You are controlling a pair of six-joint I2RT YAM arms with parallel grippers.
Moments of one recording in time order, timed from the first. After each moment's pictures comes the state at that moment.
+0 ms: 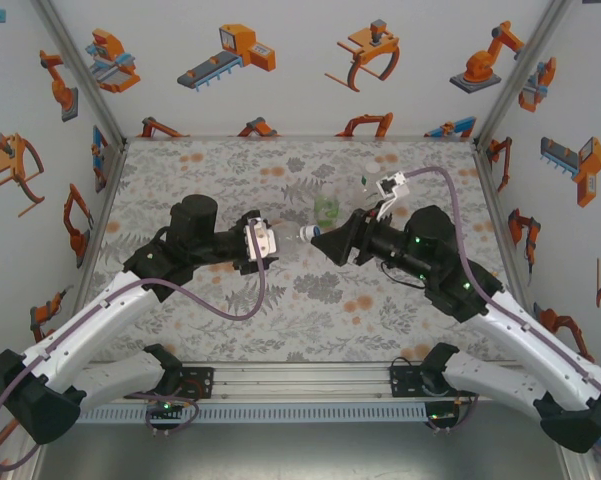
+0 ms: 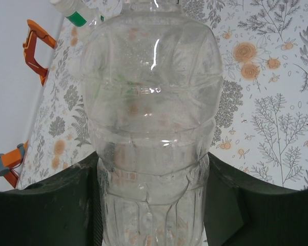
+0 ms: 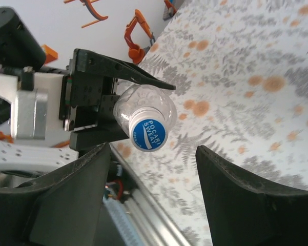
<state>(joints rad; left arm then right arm) -0.72 1.03 0.95 -0.36 0.48 0.73 0.81 0.86 0.99 -0.25 -0.16 0.55</state>
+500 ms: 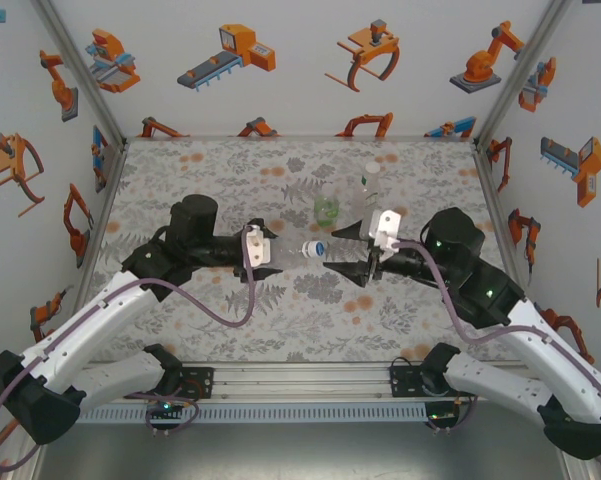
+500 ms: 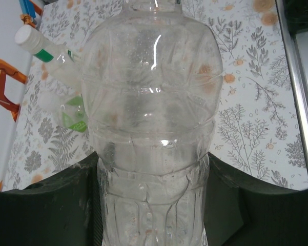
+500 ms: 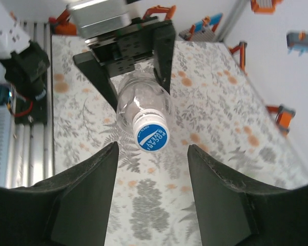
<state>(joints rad) -0.72 1.03 0.97 -0.42 0.66 0.76 0.81 0.82 1.07 -0.37 -0.53 -0.38</state>
